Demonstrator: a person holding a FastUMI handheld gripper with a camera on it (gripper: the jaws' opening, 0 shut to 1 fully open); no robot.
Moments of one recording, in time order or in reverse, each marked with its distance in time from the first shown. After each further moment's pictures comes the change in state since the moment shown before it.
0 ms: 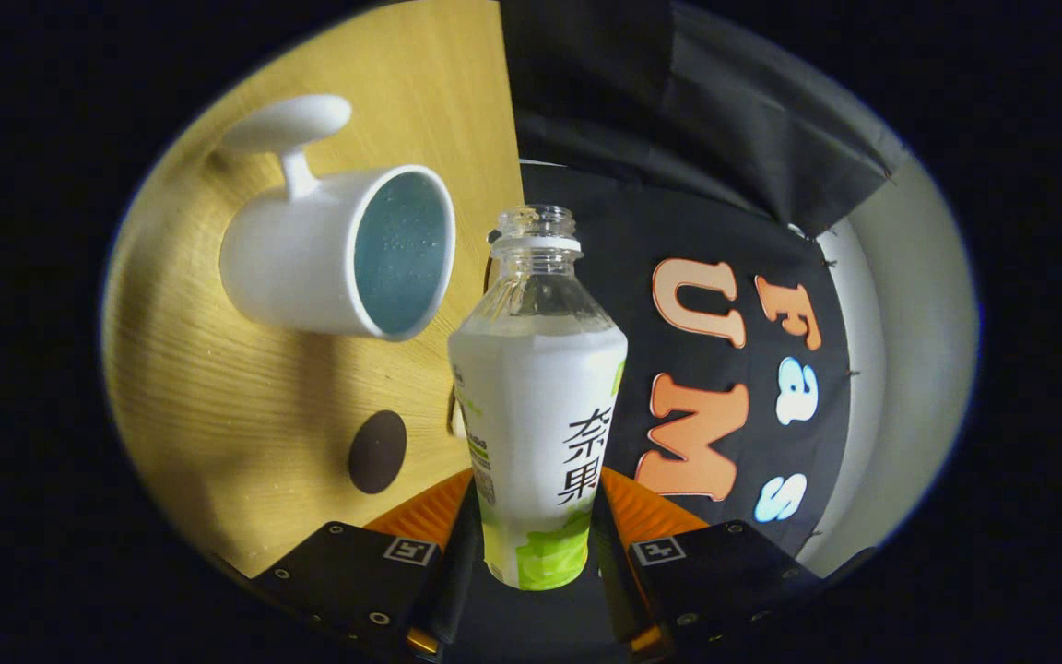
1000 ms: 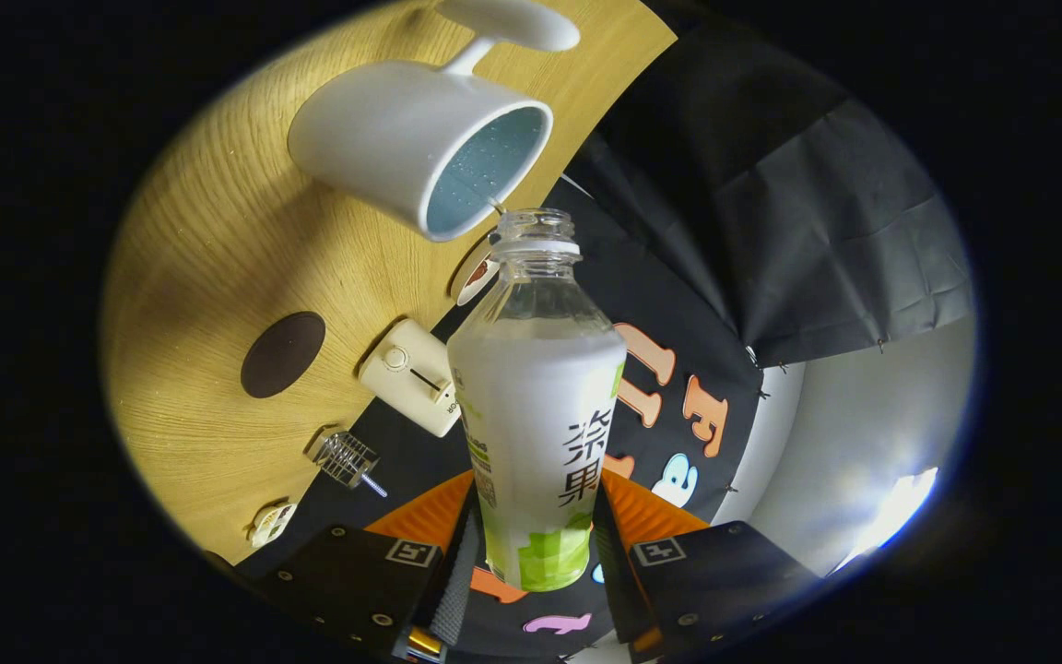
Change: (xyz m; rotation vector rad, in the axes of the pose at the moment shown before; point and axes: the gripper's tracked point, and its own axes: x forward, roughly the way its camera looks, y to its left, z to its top) arm 0.000 -0.045 0.018 -0.637 -0.070 -0.279
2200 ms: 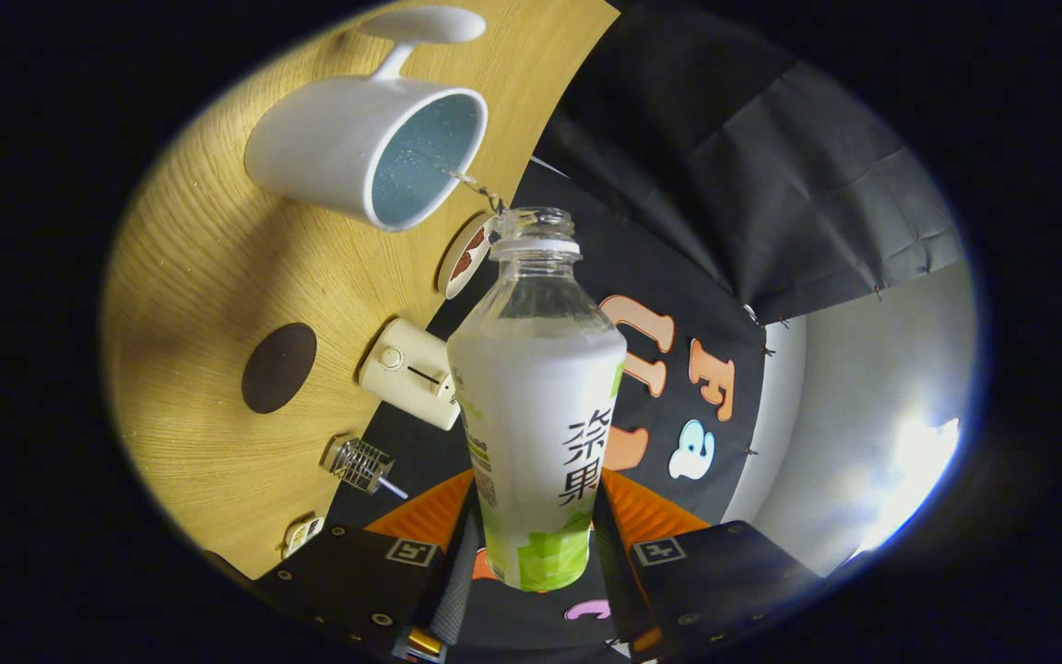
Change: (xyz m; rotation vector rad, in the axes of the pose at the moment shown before) arm -0.007 -0.015 -0.002 0.116 0.056 -0.002
